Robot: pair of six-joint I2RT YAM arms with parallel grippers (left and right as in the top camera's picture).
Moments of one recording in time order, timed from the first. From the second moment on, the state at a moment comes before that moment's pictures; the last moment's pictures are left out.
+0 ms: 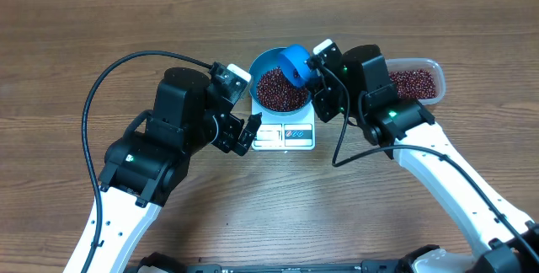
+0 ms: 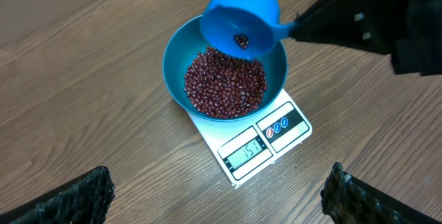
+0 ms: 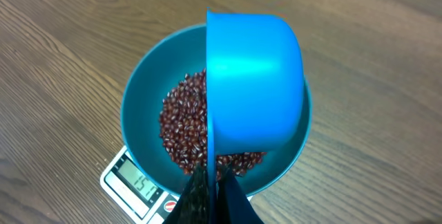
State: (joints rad) left arm -0.41 1.15 1.20 -0.79 0.12 0.13; right arm 0.43 1.47 1.10 -0.38 -0.20 -0.12
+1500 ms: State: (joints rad) left arm -0.41 1.15 1.20 -0.79 0.12 0.13; right arm 0.43 1.64 1.10 -0.31 -0.35 -0.09
